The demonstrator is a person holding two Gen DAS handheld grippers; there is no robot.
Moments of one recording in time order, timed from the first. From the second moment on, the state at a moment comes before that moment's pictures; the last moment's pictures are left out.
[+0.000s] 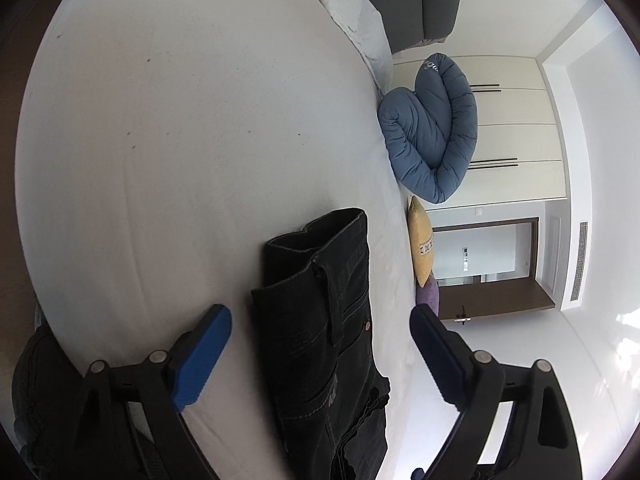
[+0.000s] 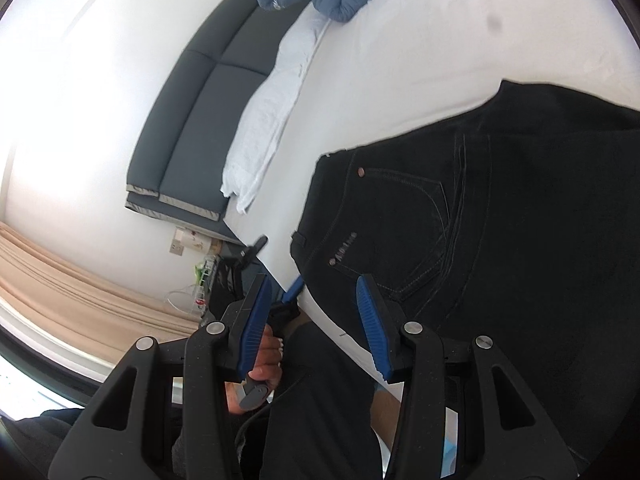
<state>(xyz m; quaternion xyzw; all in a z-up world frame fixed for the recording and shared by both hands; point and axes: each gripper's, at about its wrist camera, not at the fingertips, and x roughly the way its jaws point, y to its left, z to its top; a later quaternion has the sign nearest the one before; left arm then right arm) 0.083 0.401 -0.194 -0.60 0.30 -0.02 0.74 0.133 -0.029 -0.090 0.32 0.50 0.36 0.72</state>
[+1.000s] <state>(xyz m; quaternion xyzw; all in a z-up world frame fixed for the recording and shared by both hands) 0.080 0.380 -0.171 -0.50 0.30 0.02 0.81 0.287 0.292 -0.147 -0.42 0.45 0.29 0.73</state>
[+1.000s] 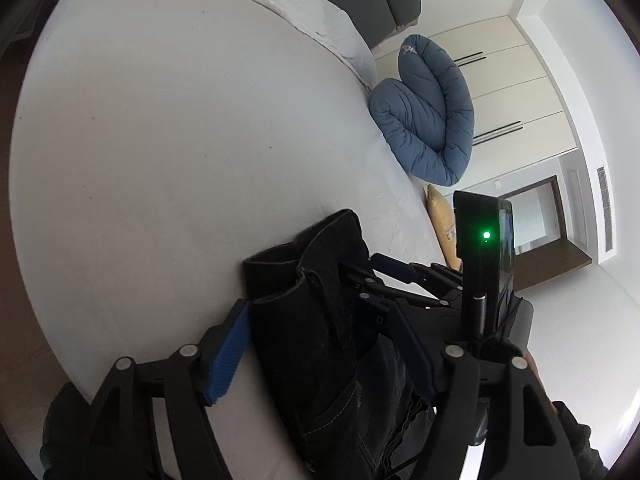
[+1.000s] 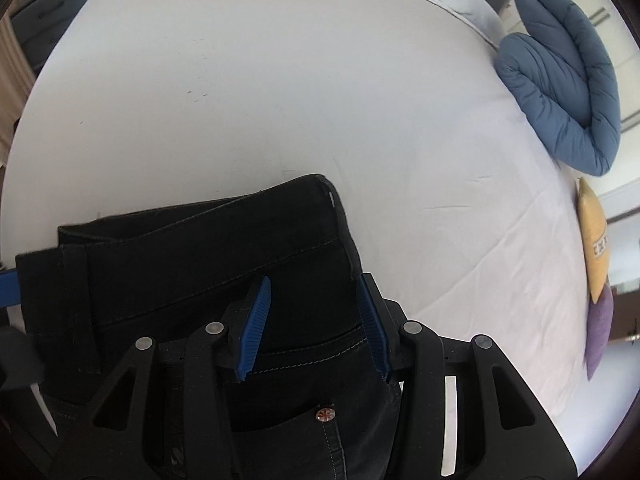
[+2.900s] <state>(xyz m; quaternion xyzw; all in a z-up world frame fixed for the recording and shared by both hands) 0.099 0.396 -0.204 -0.56 0.31 -0.01 0.77 0.230 0.051 -0.129 0.30 0.51 0.35 0.73</state>
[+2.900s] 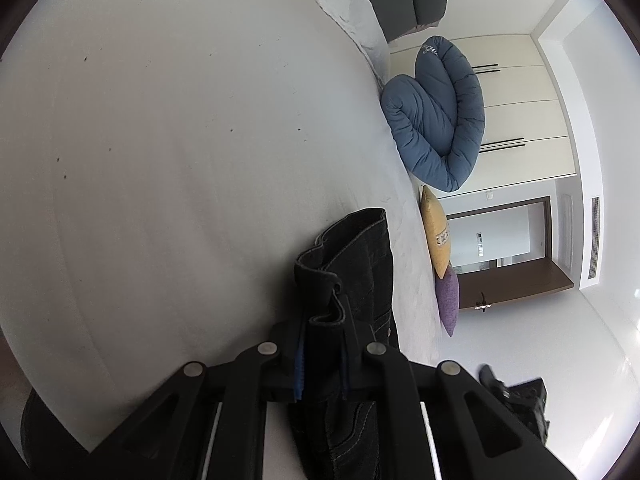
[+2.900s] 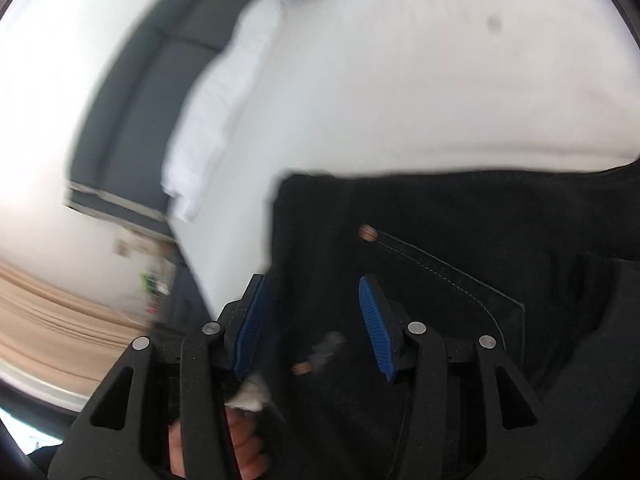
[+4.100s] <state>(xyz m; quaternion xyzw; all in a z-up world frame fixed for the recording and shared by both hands) 0.064 0.081 -0.058 -0.11 0.35 -0.28 0.89 0.134 -0.222 -0.164 0.50 0.43 0.29 0.70</state>
